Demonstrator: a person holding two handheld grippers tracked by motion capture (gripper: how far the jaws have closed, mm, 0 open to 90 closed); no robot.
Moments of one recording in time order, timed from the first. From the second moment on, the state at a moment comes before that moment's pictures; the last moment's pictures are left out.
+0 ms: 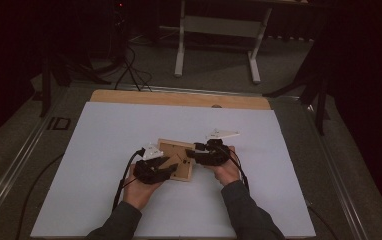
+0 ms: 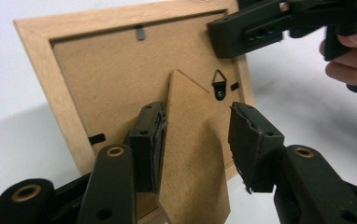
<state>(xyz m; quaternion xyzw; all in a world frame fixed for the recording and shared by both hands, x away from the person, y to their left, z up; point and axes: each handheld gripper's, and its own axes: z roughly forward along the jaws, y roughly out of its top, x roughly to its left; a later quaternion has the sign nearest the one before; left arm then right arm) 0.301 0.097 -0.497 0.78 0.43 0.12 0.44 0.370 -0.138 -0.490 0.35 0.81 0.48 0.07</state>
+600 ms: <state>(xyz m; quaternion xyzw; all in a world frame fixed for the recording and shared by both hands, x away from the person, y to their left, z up) 0.303 0.105 -0.492 0.79 0.42 0.09 0.44 0.370 -0.135 -0.493 0.34 0.81 0.48 0.05</state>
